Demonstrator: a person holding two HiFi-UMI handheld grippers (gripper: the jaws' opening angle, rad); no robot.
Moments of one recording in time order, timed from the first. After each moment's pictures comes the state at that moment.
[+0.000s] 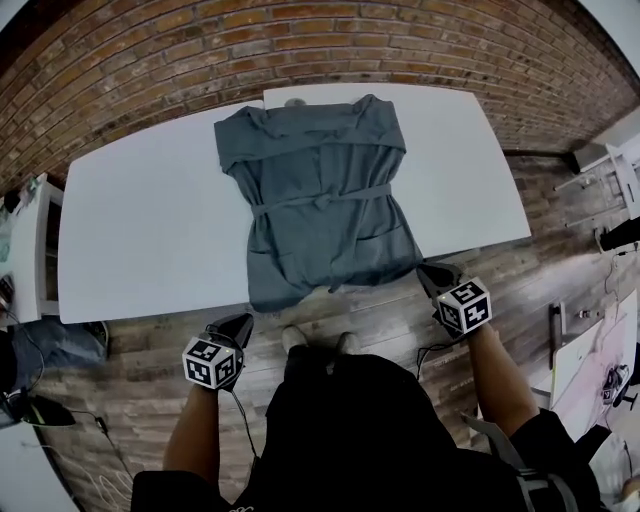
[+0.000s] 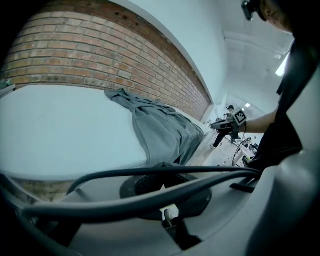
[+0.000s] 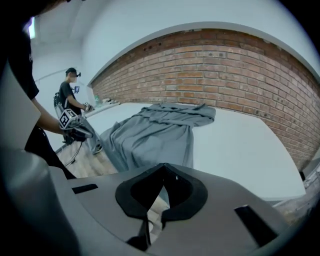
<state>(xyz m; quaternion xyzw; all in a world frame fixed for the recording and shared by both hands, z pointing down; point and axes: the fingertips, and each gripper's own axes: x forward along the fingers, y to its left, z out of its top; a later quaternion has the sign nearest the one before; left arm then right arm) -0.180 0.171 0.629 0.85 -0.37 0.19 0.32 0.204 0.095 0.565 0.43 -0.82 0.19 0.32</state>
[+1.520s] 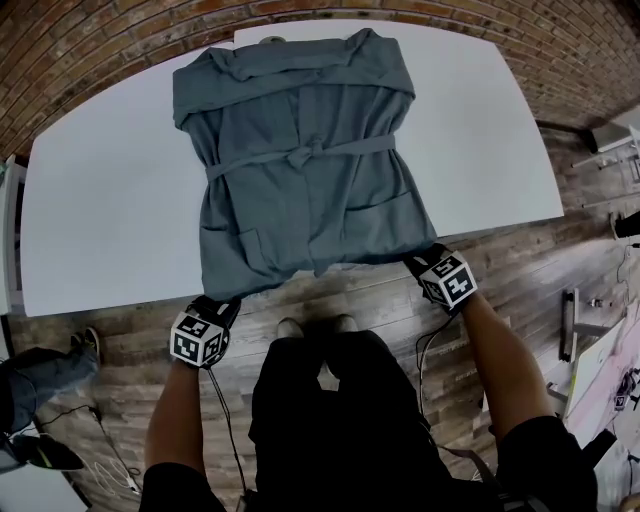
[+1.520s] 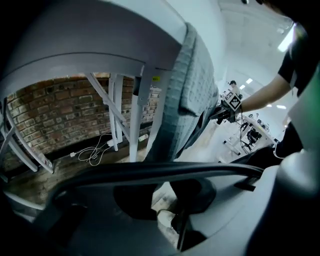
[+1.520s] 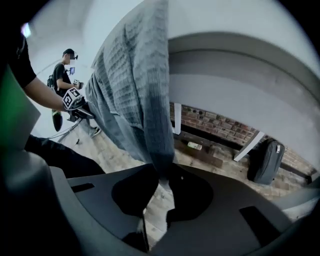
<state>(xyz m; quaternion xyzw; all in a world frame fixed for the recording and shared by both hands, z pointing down) -0.159 0.157 0.785 0.84 -0.34 0.31 0.30 0.240 0.085 0.771 0.35 -0.81 0.23 0.41</state>
